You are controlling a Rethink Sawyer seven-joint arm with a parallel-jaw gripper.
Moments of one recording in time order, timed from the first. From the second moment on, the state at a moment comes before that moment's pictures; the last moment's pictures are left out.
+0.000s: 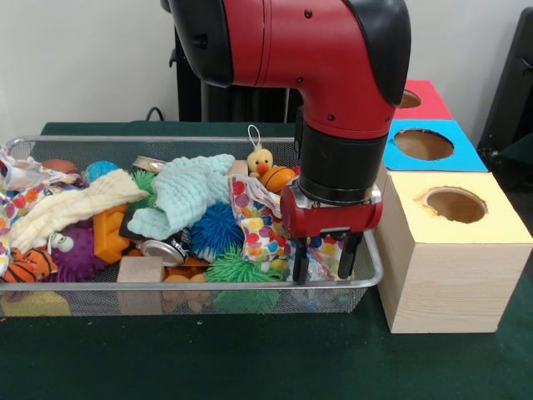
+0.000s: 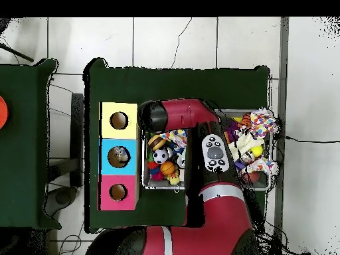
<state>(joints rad) -0.22 -0.40 0.16 1.25 -0.32 0.61 1.59</state>
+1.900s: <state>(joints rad) -0.21 -0.39 0.14 1.24 -0.32 0.60 1.59</state>
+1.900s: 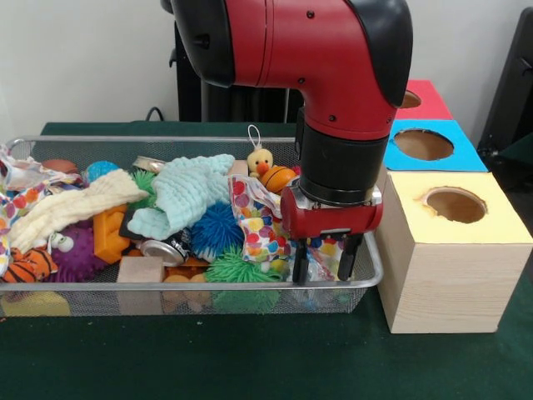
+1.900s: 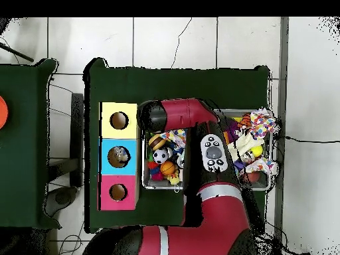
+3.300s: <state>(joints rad) -0.20 -0.39 0.11 1.23 -0.28 0.61 1.59</state>
